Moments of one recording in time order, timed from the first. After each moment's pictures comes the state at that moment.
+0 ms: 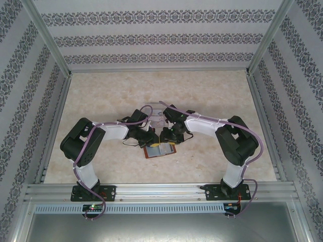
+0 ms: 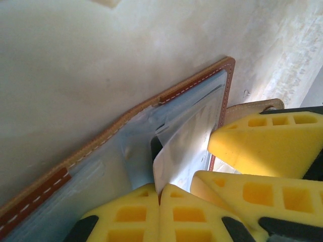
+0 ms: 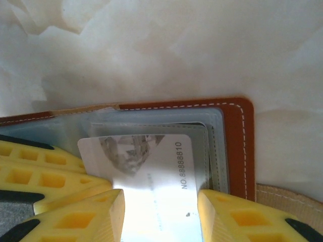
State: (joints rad) left arm -0.54 1.79 0.87 -0.15 0.69 -0.88; right arm 0.68 1.81 1.11 -0.64 -0.32 0.69
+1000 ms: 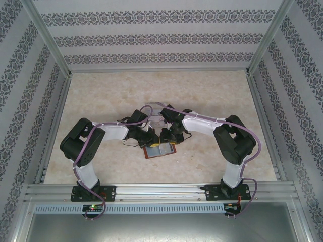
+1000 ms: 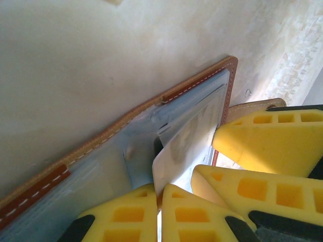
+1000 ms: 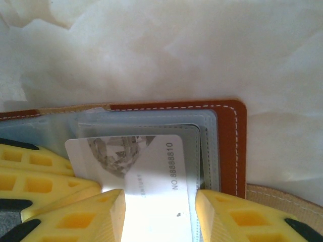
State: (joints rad) left arm -0.54 1.79 0.86 -0.15 0.69 -0.88; right arm 0.69 1.84 1.15 -0.69 -0.27 0.65
